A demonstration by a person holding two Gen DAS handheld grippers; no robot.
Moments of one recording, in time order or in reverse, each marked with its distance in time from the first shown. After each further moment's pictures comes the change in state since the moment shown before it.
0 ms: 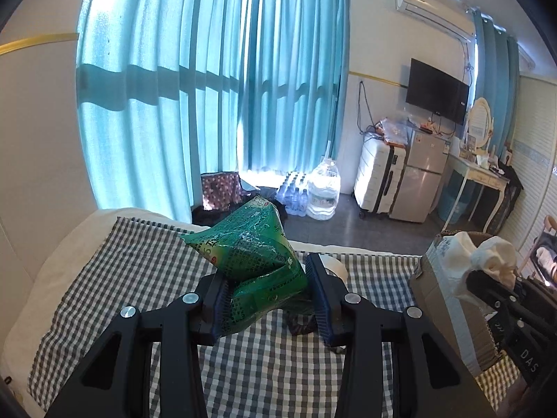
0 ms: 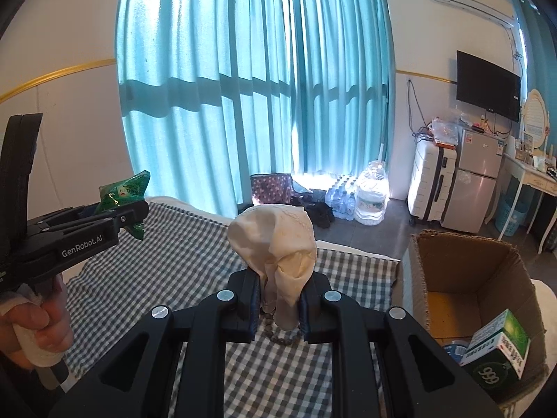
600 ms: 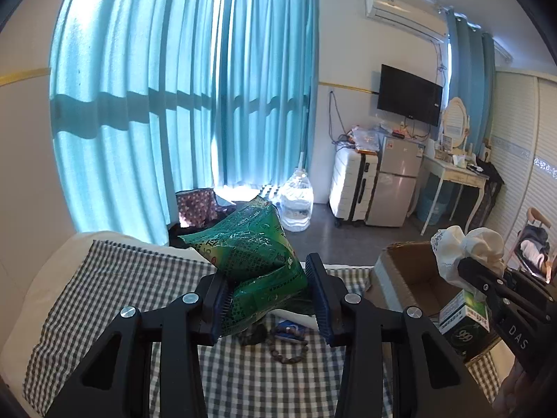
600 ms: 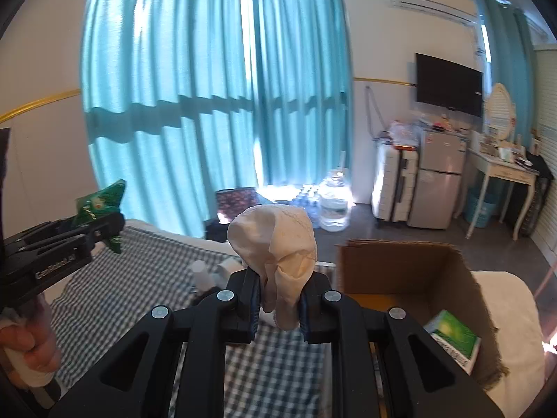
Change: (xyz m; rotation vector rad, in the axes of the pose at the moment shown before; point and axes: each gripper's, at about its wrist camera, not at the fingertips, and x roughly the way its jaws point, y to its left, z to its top) left arm -0.037 -0.084 0.023 0.051 -0.056 -0.080; right arm -0.052 -0.069 0.018 0.089 -0.040 -0.143
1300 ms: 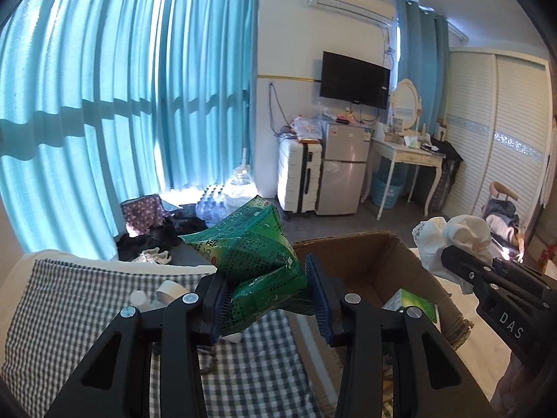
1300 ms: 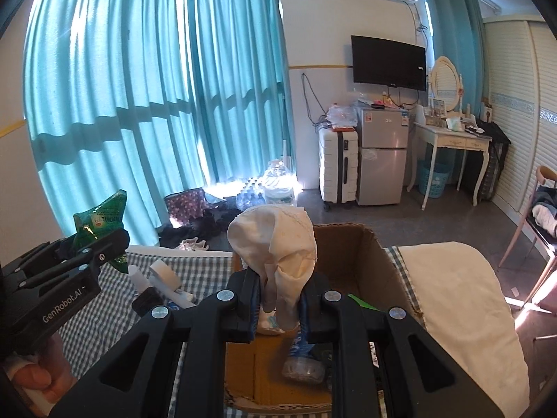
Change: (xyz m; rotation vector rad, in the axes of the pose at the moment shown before) left arm 0.029 -0.133 0.000 0.100 0.024 -0.180; right arm -0.025 -0.107 -0.003 0.129 0.028 -0.173
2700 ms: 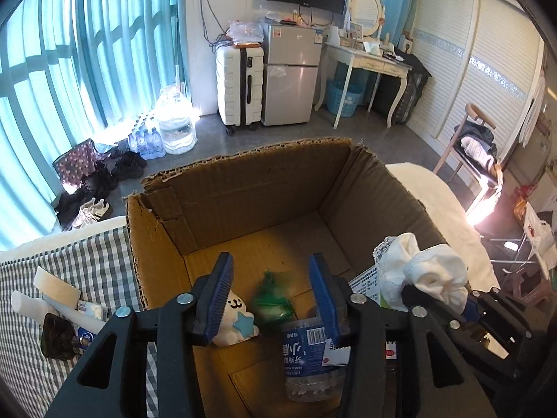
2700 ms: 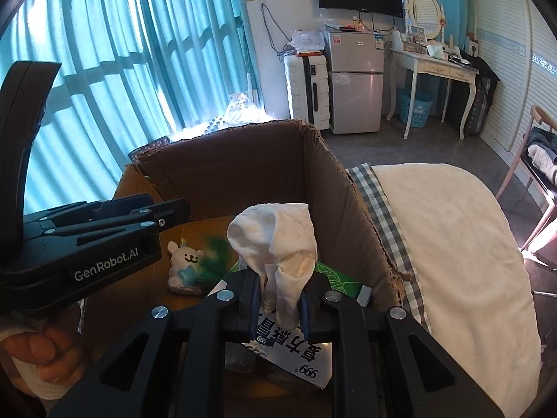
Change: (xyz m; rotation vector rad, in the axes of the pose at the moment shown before) left arm 0.173 -0.098 -0.033 0.096 0.383 -0.181; right arm 0.102 -0.093 -0.056 0.095 0.276 -0.064
